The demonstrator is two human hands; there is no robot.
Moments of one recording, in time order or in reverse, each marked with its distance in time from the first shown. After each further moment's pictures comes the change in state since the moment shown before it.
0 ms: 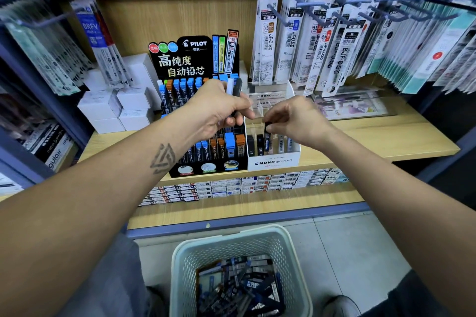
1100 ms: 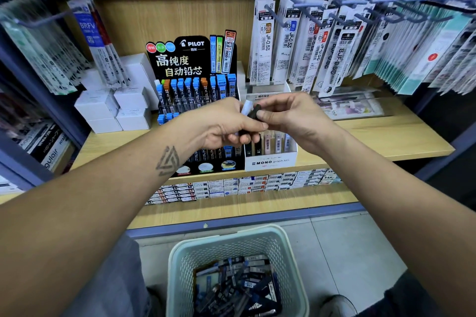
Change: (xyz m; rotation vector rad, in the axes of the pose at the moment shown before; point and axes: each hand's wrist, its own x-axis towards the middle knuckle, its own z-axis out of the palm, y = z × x) left_hand -0.003 -0.012 0.013 0.091 -0.336 -0.137; right_hand -0.007 -0.016 0.001 0.840 -0.016 0.135
